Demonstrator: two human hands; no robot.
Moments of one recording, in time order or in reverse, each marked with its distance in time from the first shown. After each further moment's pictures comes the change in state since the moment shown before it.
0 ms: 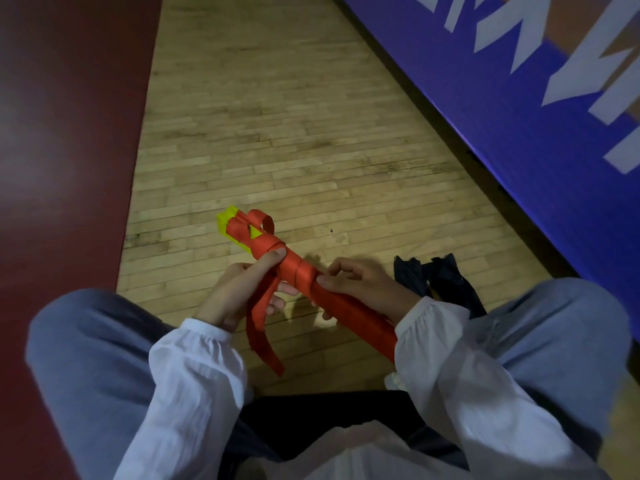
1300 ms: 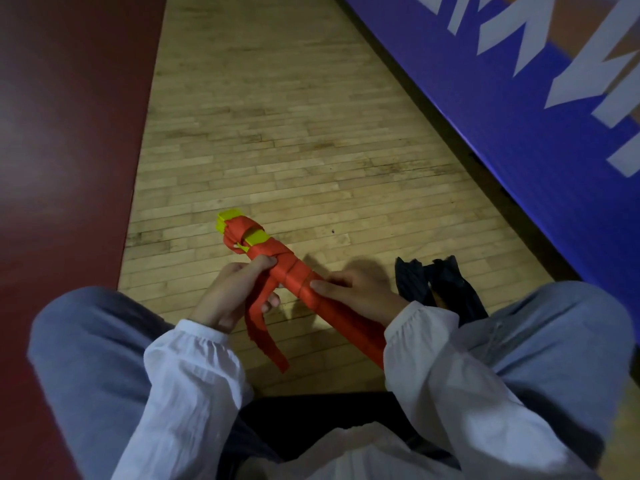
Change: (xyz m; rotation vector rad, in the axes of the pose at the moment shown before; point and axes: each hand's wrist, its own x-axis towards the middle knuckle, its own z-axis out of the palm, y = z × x) left_hand -0.008 0.001 -0.002 -0.066 0.037 0.054; right_hand 0.015 0.010 0.009 -0.303 0.073 0.011
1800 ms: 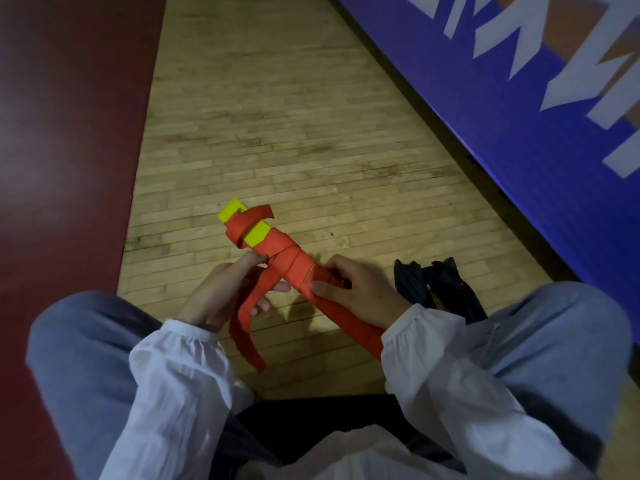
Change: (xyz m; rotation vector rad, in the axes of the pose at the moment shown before) left_hand 0.007 0.005 -0.015 0.074 -0.100 -0.044; right_hand -0.009 -0.007 -0.002 -0.224 0.161 -0.223
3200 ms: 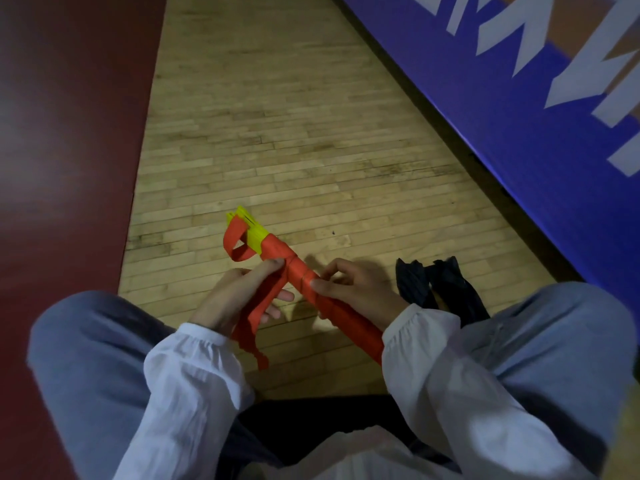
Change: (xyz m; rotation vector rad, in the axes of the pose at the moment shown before) left_hand -0.006 -0.001 0.014 0.069 0.084 -0.055; right_hand 0.003 0.001 0.004 0.439 -0.071 0.202
